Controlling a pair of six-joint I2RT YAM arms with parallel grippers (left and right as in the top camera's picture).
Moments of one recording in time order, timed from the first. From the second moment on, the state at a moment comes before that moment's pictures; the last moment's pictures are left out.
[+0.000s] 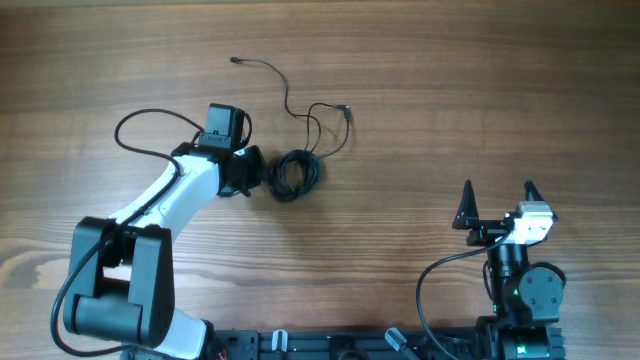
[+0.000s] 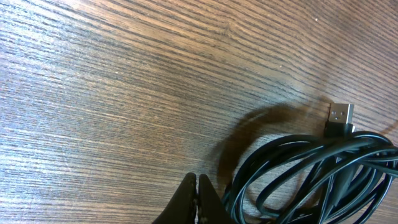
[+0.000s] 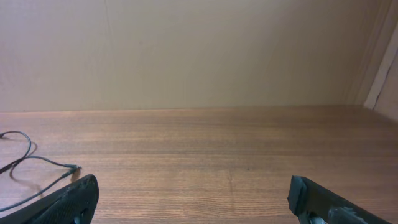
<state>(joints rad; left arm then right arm) -0.19 1.69 0.92 -0.49 0.13 -0.55 0.02 0.02 0.01 0.01 0.05 0.02</state>
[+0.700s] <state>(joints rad) -0.21 1.69 0.89 -0.46 0.13 -0.55 0.02 0.02 0.01 0.01 0.05 0.02</state>
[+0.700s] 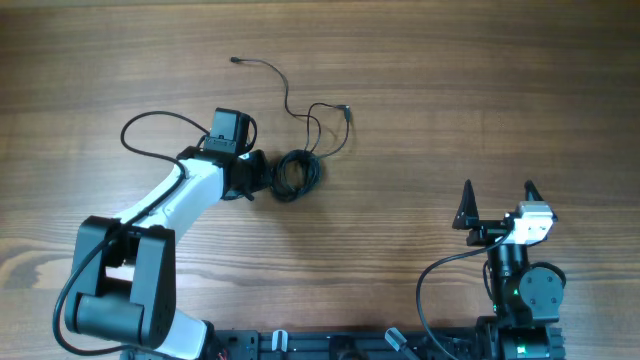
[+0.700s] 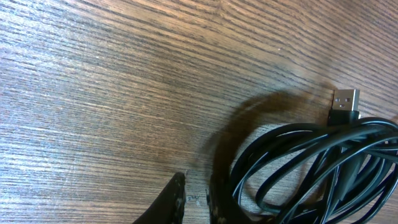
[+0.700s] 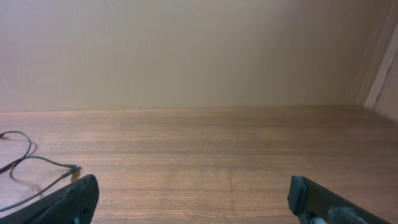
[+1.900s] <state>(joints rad) -0.21 1.69 0.89 -0.44 0.13 -0.55 0.02 0.02 0.01 0.01 0.05 0.02</state>
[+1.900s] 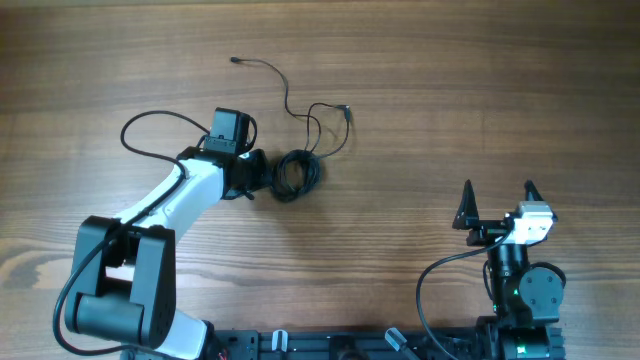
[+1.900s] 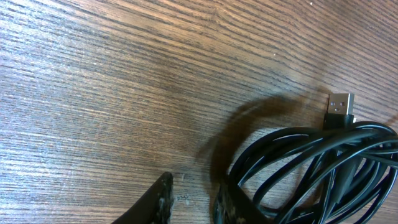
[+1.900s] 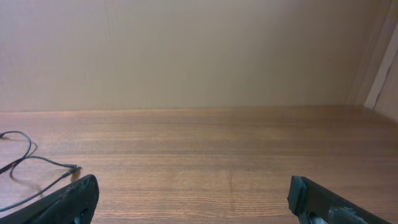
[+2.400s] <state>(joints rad) -0.21 1.69 0.89 -0.44 0.12 -0.55 0.02 0.02 0.01 0.01 0.05 0.02</state>
